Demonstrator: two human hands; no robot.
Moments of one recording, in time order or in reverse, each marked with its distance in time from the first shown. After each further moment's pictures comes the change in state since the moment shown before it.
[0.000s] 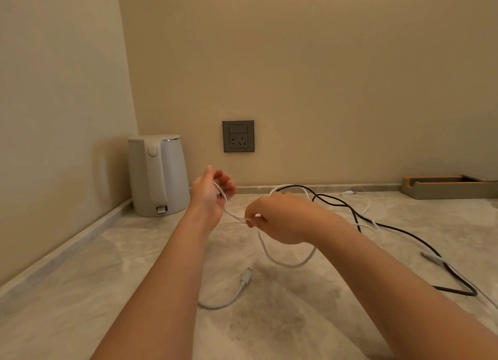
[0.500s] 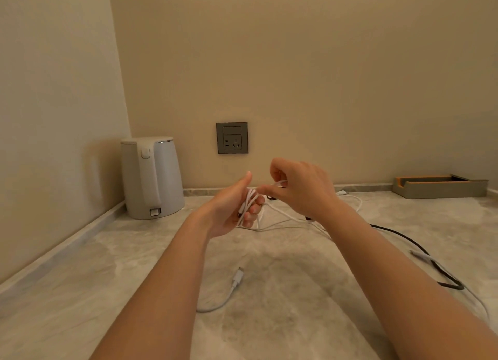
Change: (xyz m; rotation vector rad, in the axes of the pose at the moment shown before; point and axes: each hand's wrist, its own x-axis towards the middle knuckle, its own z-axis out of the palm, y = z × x) left_hand -0.029 -0.007 0.017 0.717 -0.543 -0.331; right_hand 0.010 0.054 0.003 0.093 0.653 0.097
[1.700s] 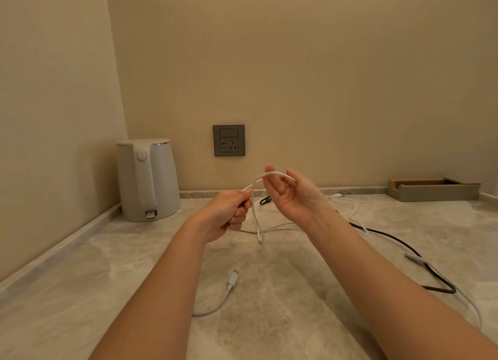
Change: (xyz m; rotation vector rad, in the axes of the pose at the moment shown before) left_hand 0.009 -0.010 -0.005 0.074 0.142 0.084; right_hand 0.006 -0.005 0.014 2.265 0.057 0.952
